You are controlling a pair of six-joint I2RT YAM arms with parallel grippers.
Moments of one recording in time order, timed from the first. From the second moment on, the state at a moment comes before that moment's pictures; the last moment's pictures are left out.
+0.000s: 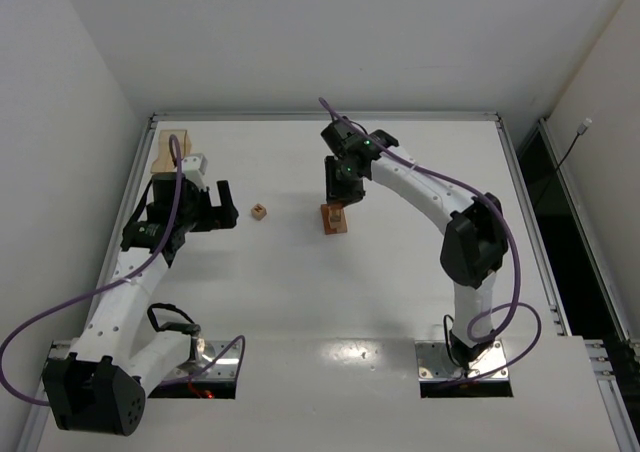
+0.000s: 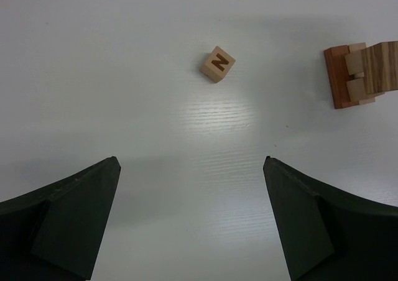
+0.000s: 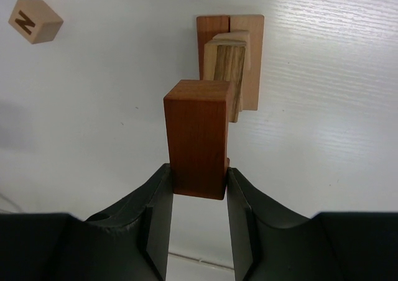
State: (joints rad) left arm -0.06 0.96 0.83 -0.51 0.10 -0.18; right arm 0.62 1.95 1.75 -0.92 0.04 0.55
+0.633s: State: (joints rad) left arm -0.06 0.96 0.83 -0.51 0.10 -0.18; right arm 0.62 2.02 1.73 -0.92 0.06 0.61
